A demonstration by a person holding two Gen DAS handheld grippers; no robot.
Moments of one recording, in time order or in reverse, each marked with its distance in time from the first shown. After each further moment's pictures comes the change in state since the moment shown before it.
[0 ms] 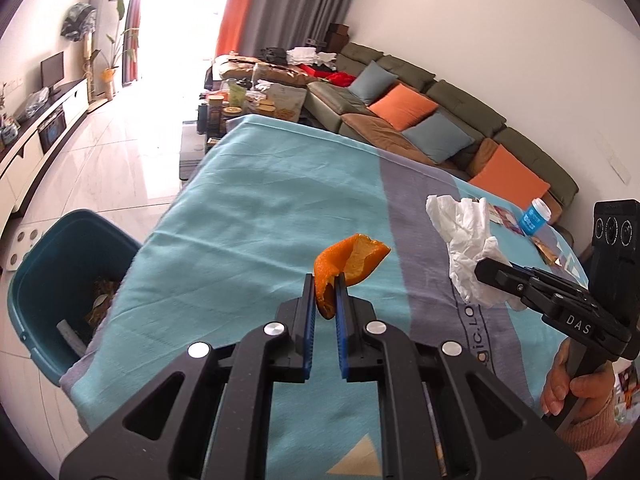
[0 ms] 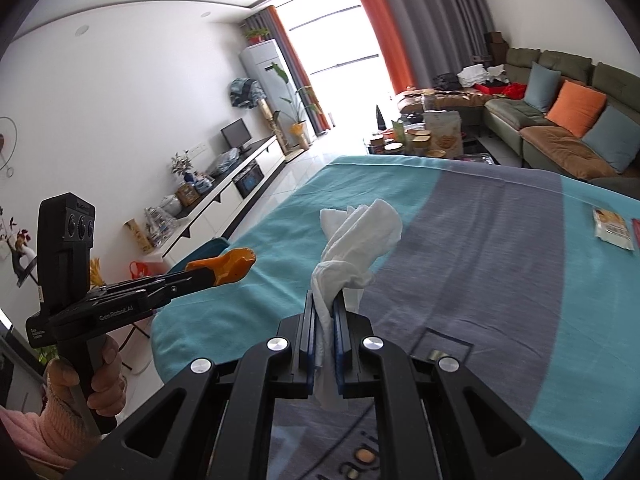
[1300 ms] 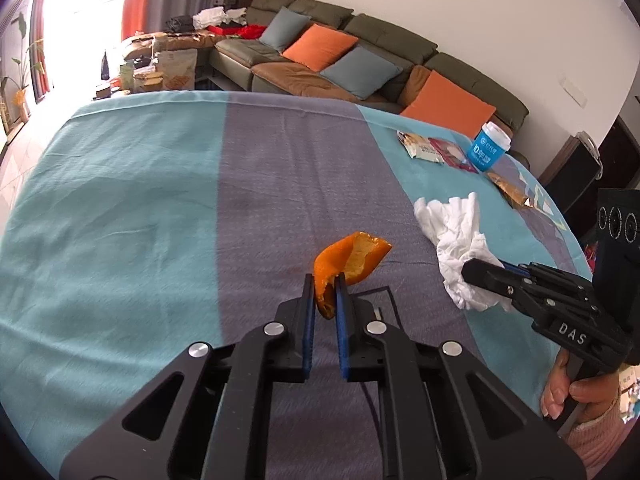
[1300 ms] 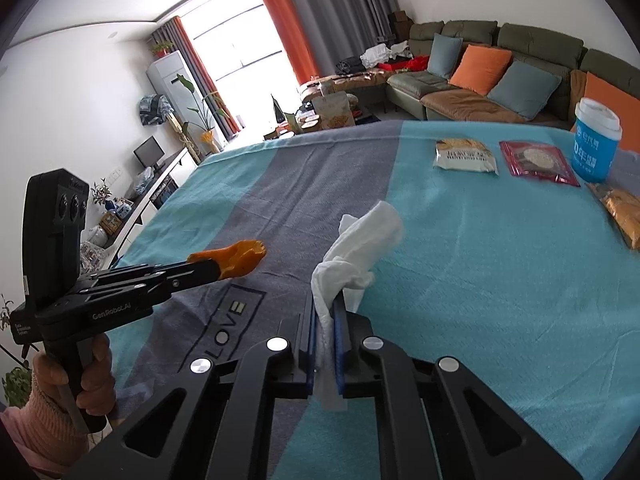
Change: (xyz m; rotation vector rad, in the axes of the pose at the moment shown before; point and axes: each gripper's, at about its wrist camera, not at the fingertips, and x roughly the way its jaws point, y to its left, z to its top) left arm 0.144 -0.129 0.013 0.217 0.192 -0.213; right arm -0.046 -0.102 -0.037 0.194 0.007 -0.271
